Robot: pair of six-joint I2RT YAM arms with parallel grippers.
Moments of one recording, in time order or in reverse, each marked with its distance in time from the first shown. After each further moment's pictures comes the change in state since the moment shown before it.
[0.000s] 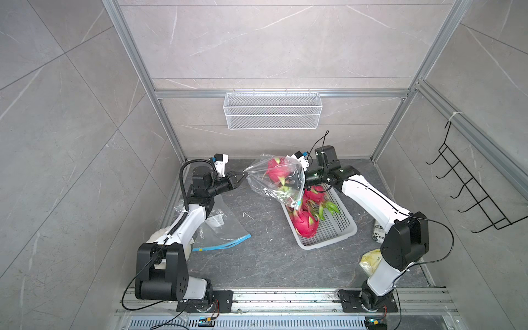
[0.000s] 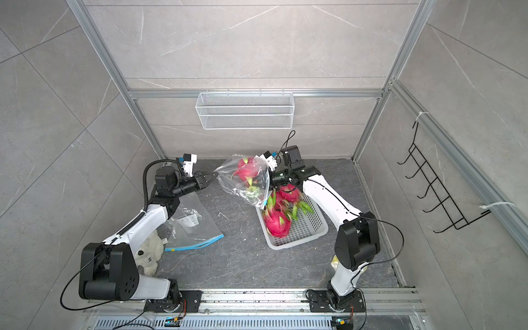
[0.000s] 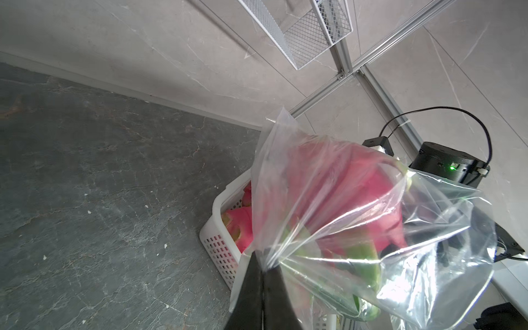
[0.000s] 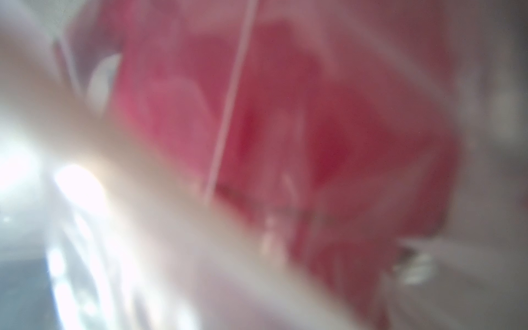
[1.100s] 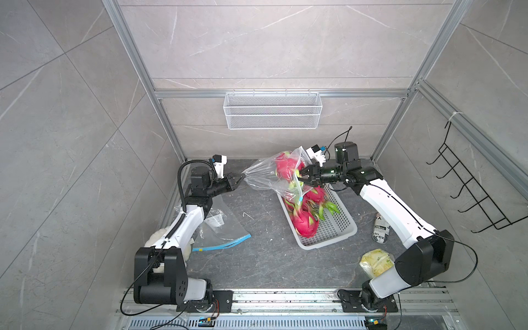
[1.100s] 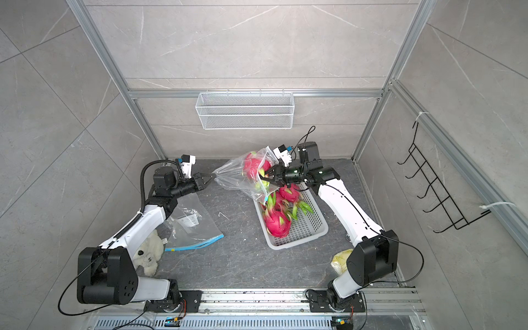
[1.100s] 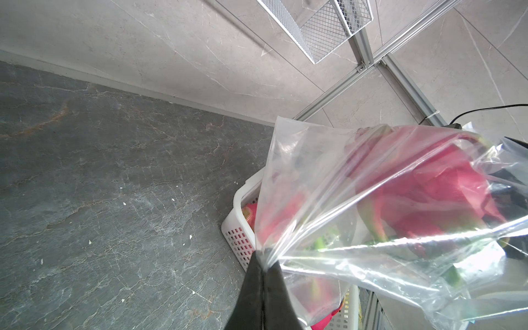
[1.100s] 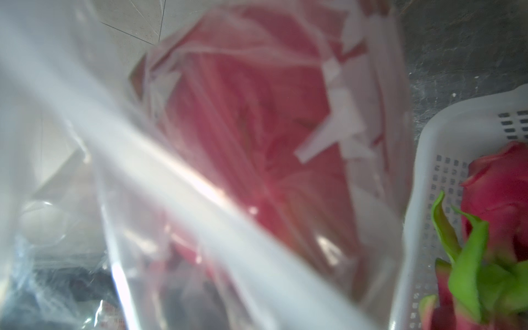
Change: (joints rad) left arm 0.016 -0.028 0.014 -0.108 -0.039 0.110; right arm -0.086 -0.159 -0.040 -0.010 -0.019 0.092
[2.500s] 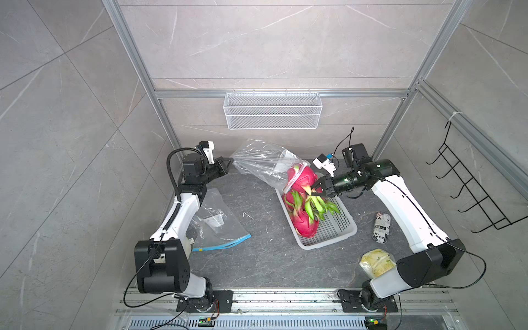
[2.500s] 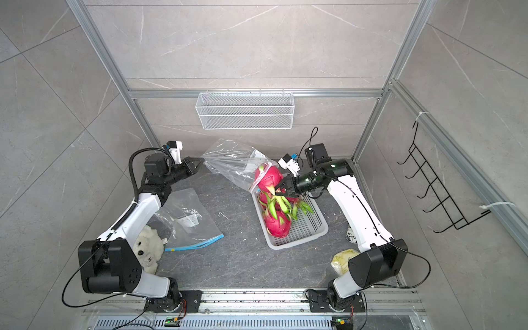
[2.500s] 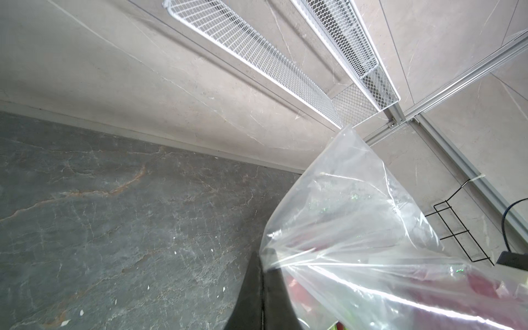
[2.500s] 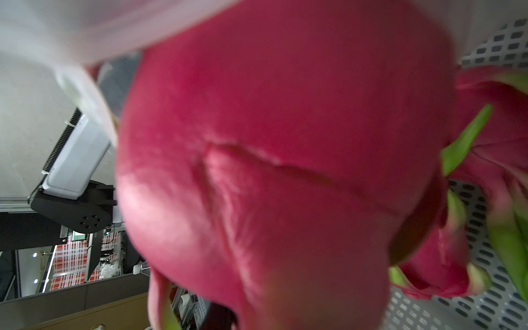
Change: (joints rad) left arm 0.060 0.105 0.226 -0.055 -0.156 -0.032; right arm -0.049 -0.019 0.156 -0.668 0.066 -0.547
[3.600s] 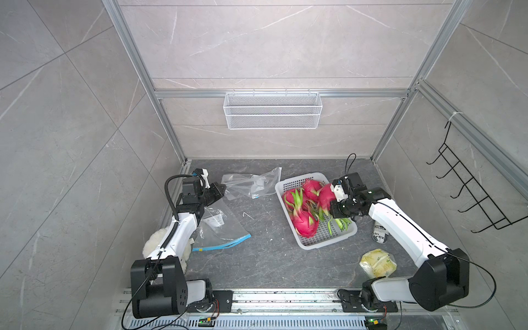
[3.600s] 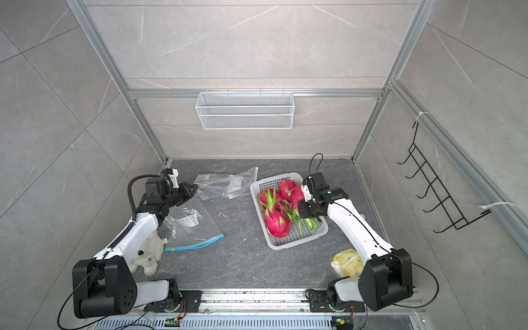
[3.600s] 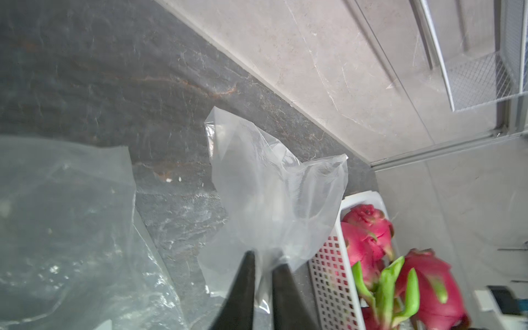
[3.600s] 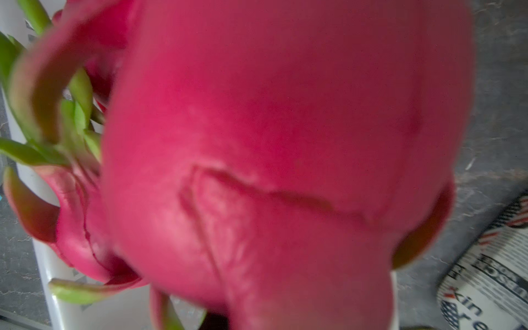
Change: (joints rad) left arm 0.052 -0.188 -0.332 -0.157 -0.145 -0.027; right arm -0.007 -0.174 -0.557 0.302 0.814 0.029
